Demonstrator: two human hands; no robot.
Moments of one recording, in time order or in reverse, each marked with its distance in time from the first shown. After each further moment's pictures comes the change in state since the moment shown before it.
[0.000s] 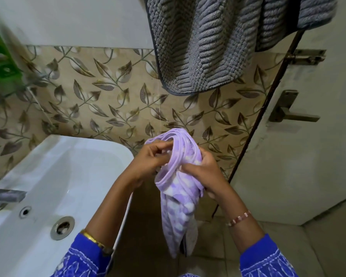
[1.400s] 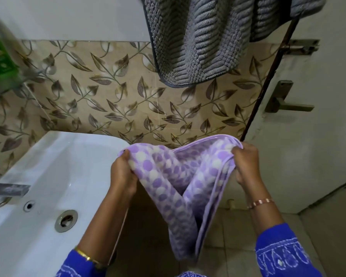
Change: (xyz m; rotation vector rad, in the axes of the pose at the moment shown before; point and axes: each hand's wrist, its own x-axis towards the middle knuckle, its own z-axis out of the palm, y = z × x) left_hand -0.032 -0.016 -0.006 -0.558 0.652 -0.280; right_hand 0.001 0.013 -0.064 -0.131 0.735 0.174
